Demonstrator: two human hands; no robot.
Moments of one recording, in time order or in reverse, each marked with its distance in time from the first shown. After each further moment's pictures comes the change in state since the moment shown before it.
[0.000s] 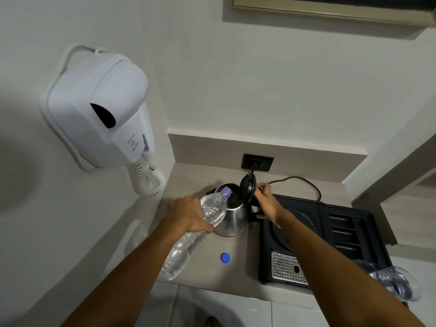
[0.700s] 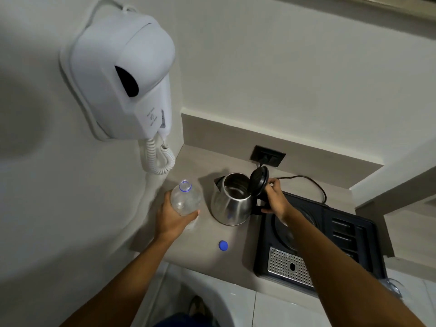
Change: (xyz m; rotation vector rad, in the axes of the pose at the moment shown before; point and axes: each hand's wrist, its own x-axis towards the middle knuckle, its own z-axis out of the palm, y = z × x) left_hand -0.001 -0.045 0.126 -1.084 0.504 -0.322; right_hand -0.011 -0.010 0.004 0.005 0.010 0.024
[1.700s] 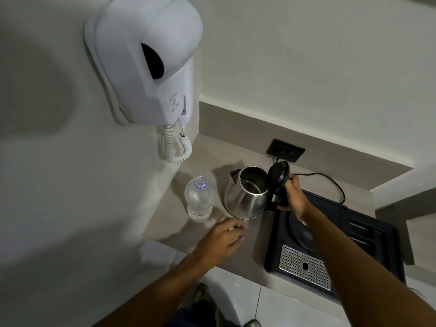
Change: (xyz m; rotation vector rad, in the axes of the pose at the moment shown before) left_hand -0.076 0.019 0.034 0.138 -0.408 0.772; right_hand -0.004 -0.005 0.002 -0.060 -0.003 -0.012
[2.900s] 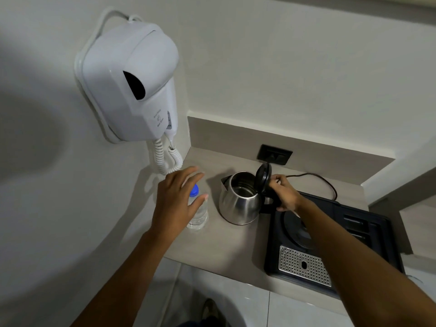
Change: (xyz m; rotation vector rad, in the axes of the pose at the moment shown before) left_hand 0.040 0.012 -0.128 0.442 0.274 -0.116; right_hand 0.003 -0.009 -0.013 -0.136 -0.048 0.091
